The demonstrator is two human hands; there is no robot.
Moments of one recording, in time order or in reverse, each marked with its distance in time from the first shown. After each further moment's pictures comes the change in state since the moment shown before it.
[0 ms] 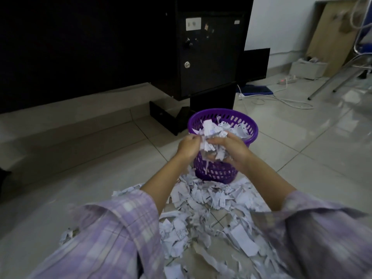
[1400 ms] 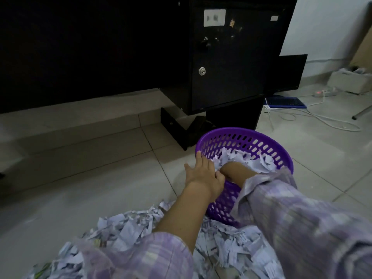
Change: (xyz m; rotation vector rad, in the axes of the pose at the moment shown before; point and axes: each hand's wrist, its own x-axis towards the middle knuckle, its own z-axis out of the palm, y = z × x) left_hand 0.086 -0.009 0.034 1.163 -0.201 0.044; right_hand 0.166 0.010 0.000 -1.851 -0.310 0.192
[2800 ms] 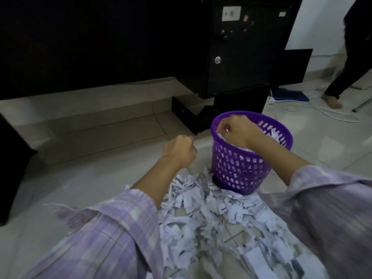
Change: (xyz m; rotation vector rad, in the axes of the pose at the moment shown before) left_hand -0.071 -0.086 -0.010 -0.175 0.335 -0.048; right_hand -0.096 -0.018 -0.032 0.363 0.612 -0.276
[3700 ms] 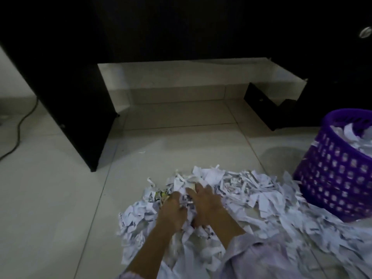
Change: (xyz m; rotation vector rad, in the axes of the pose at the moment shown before) left_hand -0.184 -0.214 0.137 -0.437 -0.051 -0.638; right_hand -0.050 -0.217 0.309 -0.300 -0.701 -0.321
